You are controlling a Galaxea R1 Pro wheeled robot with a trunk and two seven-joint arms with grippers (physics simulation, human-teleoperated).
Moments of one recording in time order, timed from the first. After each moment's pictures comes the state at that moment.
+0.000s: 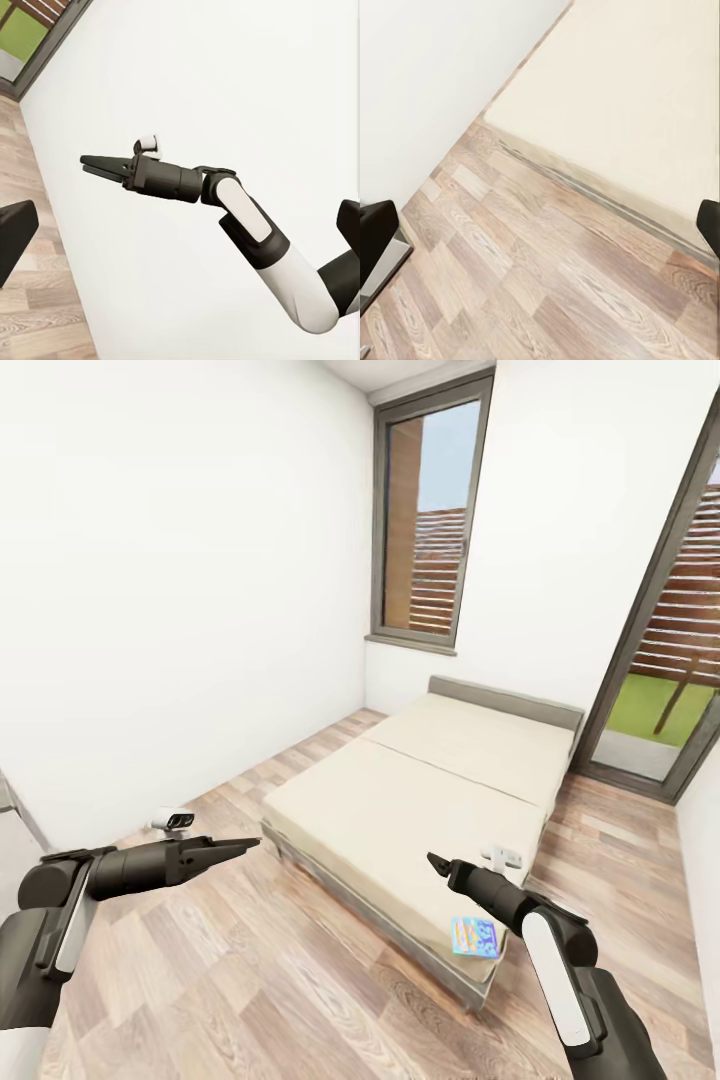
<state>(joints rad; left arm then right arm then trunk) -0.50 0.24 0.20 -1.43 0.19 1.02 -1.57 -0.33 0.02 -0.05 -1.48 -0.45 0.70 0.10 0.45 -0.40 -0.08</state>
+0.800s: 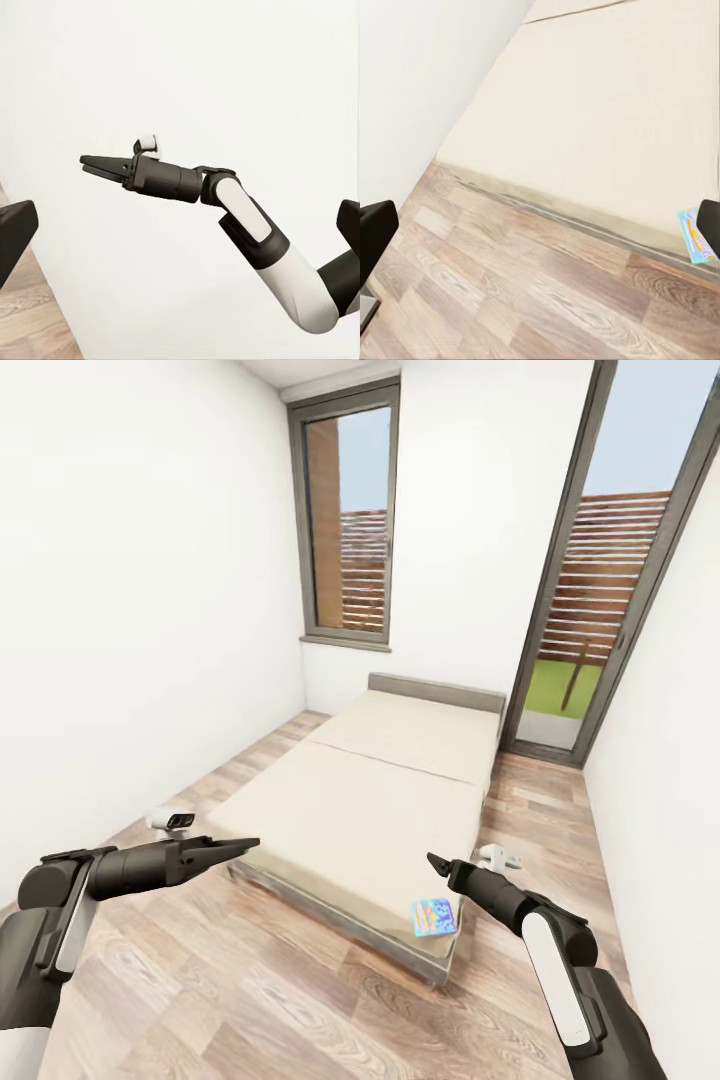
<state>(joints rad) -0.50 0.24 0.20 -1.43 0.19 1.02 -1.57 -0.33 0.02 -0.05 -1.48 -0.45 0.70 0.10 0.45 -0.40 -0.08</state>
